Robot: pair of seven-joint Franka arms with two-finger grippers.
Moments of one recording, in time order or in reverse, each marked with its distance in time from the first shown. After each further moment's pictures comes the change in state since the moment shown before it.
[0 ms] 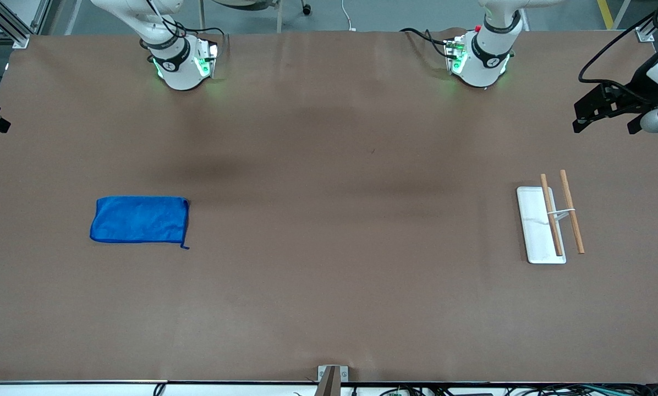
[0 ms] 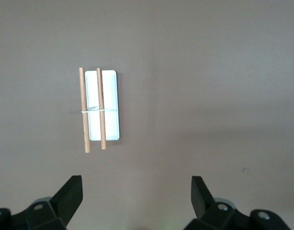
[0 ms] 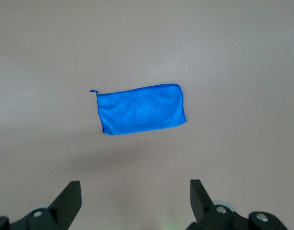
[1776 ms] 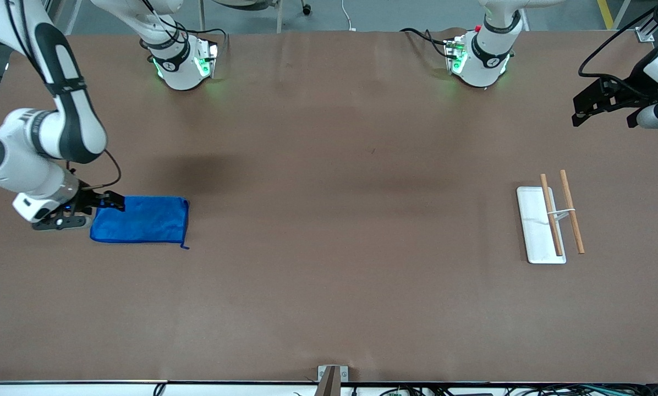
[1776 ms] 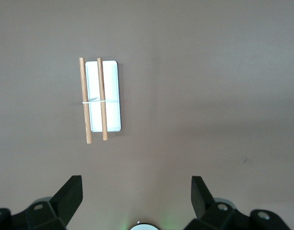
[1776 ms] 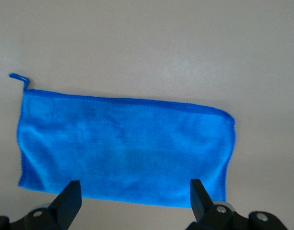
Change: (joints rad) left arm -0.004 -0.001 0.000 0.009 0.007 -0.049 0.000; right arm 0.000 0.311 0.000 -0.692 -0.001 1.006 -0.261
